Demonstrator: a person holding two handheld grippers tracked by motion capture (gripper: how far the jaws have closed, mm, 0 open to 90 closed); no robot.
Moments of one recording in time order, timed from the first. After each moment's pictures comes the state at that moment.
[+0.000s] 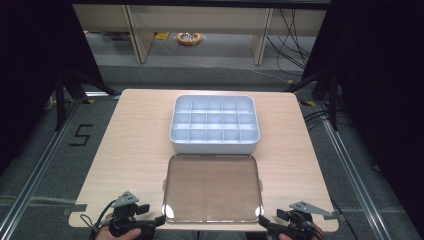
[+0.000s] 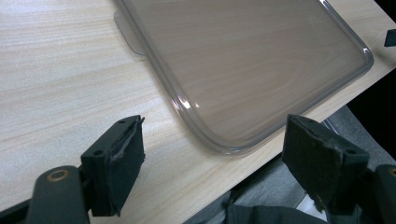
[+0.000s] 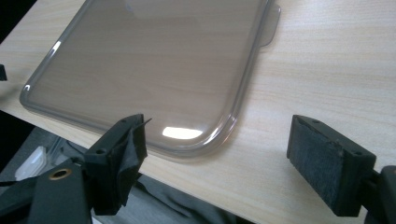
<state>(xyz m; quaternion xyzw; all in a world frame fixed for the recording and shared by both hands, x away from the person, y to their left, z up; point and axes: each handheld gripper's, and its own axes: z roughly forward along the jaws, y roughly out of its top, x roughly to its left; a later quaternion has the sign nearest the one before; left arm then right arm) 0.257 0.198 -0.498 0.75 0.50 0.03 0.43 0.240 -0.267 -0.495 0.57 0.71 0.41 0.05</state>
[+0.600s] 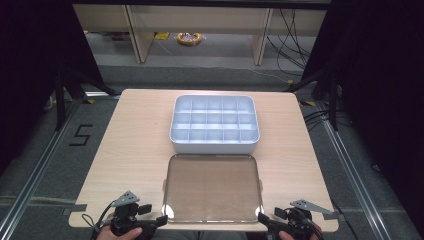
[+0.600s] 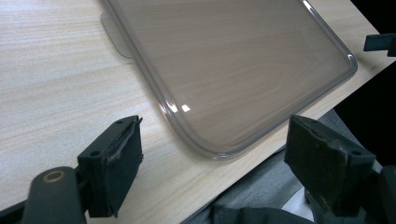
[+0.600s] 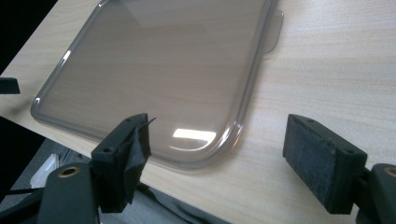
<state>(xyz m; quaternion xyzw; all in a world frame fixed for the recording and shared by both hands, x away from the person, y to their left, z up) 0.259 0.196 -0.500 0.75 0.49 0.01 0.44 0.246 -0.265 -0.497 0.59 0.68 0.43 0.04</state>
